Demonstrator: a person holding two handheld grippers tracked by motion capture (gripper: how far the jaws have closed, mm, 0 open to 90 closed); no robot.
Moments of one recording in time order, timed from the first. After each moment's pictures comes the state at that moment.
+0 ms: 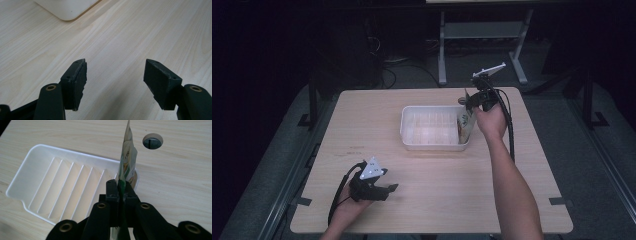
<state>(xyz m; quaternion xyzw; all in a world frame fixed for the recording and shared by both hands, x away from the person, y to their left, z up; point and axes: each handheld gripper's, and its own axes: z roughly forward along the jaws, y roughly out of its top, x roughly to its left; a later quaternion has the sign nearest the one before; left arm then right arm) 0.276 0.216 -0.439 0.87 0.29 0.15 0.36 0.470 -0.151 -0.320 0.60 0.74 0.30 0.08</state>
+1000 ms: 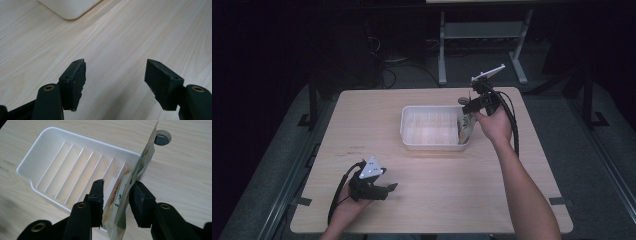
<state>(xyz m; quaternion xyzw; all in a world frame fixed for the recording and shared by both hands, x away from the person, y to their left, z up) 0.277 0.218 -0.439 0.87 0.29 0.15 0.36 0.450 -0.151 -0.313 0.55 0.78 0.29 0.08</state>
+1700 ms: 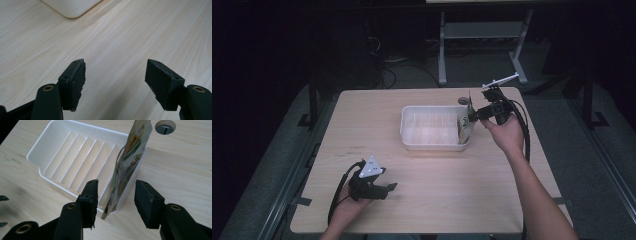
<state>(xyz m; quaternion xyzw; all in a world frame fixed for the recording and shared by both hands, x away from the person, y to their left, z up) 0.279 0.219 -0.441 0.87 0.30 0.15 0.36 0.425 -0.178 -0.321 0.55 0.77 0.32 0.05</state>
